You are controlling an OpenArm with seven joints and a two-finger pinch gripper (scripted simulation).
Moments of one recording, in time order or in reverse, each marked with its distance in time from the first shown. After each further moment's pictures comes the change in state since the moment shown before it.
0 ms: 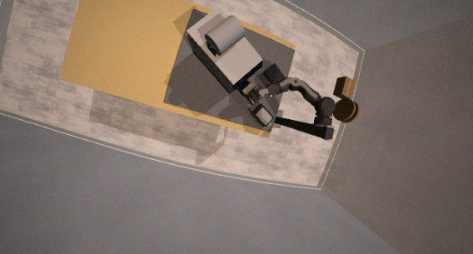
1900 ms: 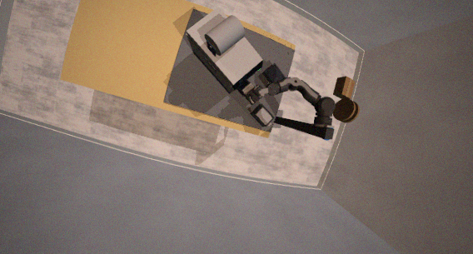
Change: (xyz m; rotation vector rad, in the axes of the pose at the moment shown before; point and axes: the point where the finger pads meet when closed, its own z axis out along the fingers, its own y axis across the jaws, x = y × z) arm -0.003 0.002 -0.005 -0.009 -0.004 0.006
